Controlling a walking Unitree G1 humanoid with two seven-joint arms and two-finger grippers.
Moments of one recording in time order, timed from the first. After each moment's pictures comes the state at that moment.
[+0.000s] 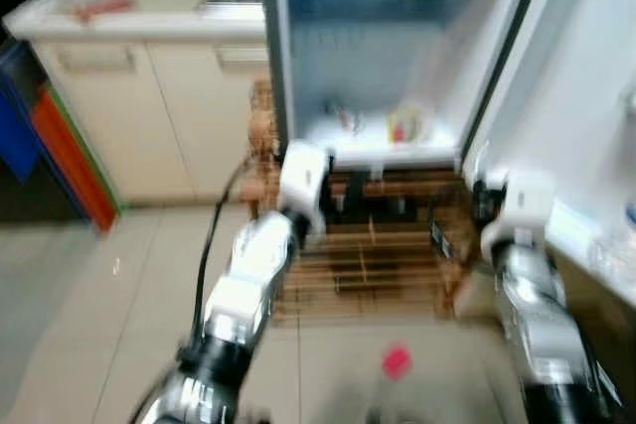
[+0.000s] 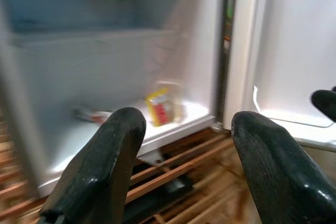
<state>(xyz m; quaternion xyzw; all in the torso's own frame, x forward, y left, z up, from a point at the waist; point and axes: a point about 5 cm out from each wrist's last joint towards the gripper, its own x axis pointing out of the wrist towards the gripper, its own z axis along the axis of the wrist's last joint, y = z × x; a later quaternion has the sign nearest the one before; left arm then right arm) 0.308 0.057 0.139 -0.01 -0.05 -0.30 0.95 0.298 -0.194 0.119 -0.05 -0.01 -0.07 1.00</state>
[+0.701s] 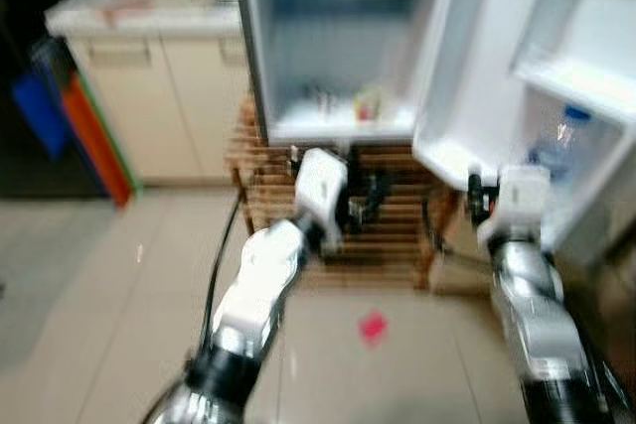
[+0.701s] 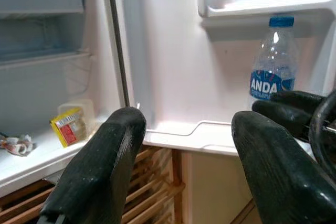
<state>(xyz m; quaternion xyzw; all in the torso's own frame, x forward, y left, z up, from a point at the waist) 0.296 0.047 0.142 0.00 -0.08 -0.35 0.93 0.294 -0.189 0.110 -0.06 0.01 -0.05 1.00</state>
